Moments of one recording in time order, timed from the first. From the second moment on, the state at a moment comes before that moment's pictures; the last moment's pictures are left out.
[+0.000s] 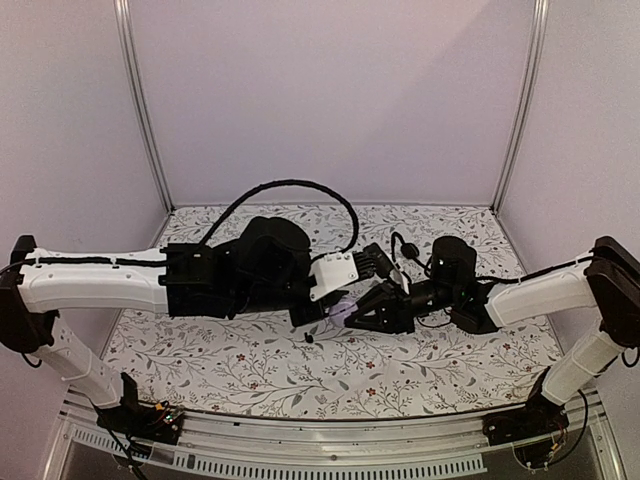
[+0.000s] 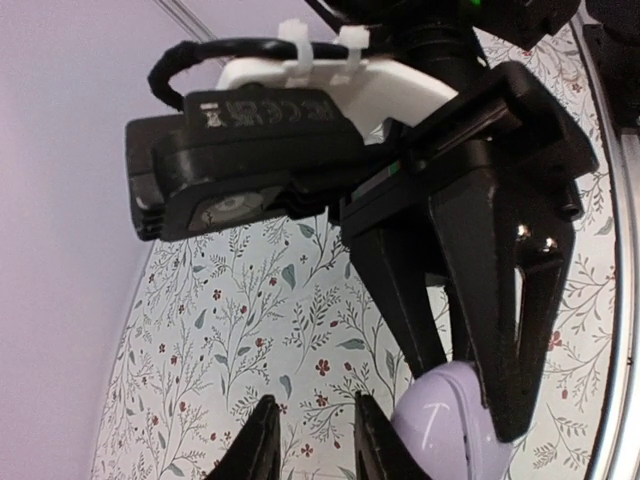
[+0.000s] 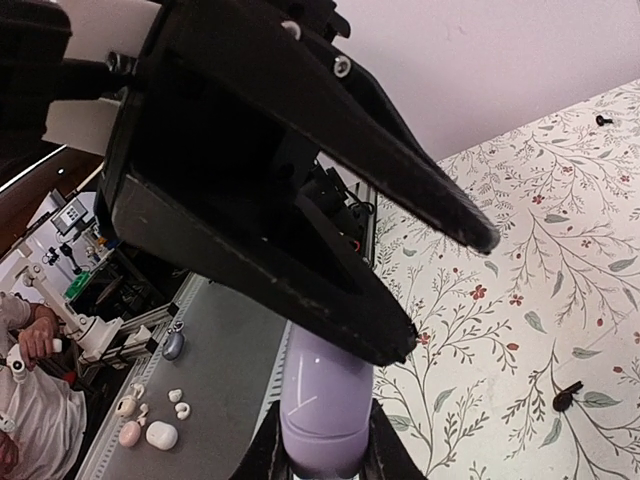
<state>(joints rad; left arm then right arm) -1.24 1.49 1.21 -0.30 -0.28 0.41 0.81 1.55 0.66 0.79 -0.97 0.44</state>
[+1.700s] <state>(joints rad) -0.72 1.34 1.03 -0.08 0.01 -0.13 0.10 1.94 0.95 0.15 -0.63 0.38</state>
